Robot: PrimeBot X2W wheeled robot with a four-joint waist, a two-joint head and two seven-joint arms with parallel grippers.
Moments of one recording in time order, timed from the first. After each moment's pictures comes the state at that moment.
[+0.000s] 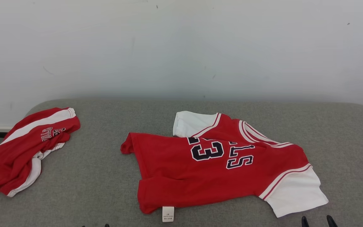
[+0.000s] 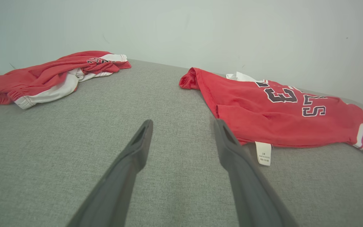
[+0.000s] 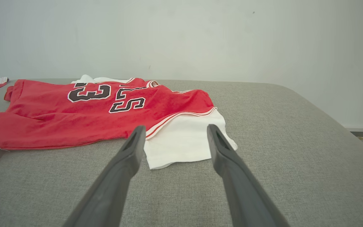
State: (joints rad) left arm 0.19 0.06 -0.03 0.20 -0.22 -0.12 -0.26; right arm 0.25 -0.05 -0.10 0.16 0.04 0.13 -0.26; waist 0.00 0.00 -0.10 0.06
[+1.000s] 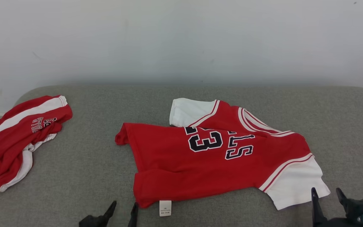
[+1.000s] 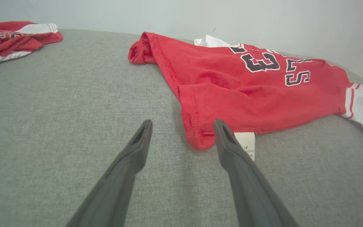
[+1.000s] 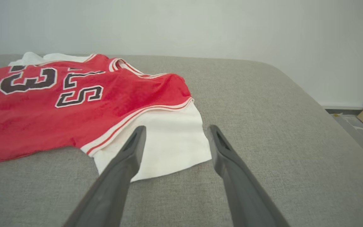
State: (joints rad) left arm -0.06 0.11 -0.24 0.48 -0.31 -0.13 -0.25; right arm 0.06 -0.05 -0.19 0.22 -0.01 0.13 -0.07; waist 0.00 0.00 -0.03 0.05
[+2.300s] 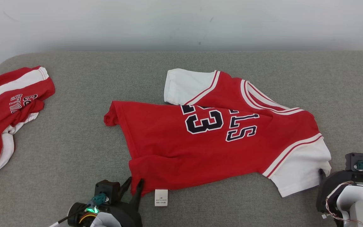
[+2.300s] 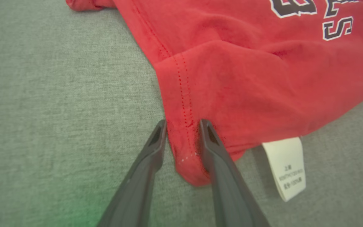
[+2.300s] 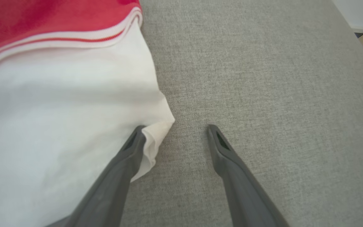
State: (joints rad) left arm -0.44 0.12 -0.52 0.88 -0.48 -0.13 -0.18; right arm -0.36 -0.12 -0.31 0.67 -0.13 0.13 0.26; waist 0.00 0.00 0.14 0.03
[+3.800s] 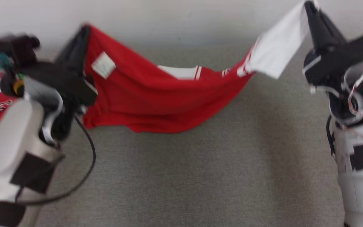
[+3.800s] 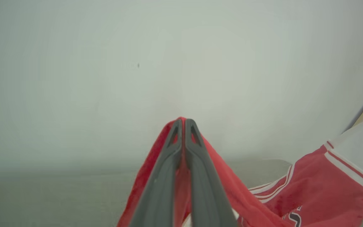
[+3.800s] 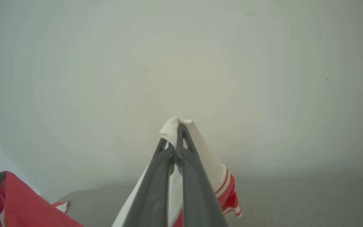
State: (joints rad) left arm -0.83 0.33 -0.39 0.41 -0.82 -0.10 0.02; right arm -0.75 -0.16 0.01 0.20 0.51 0.13 0.30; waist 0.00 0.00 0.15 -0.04
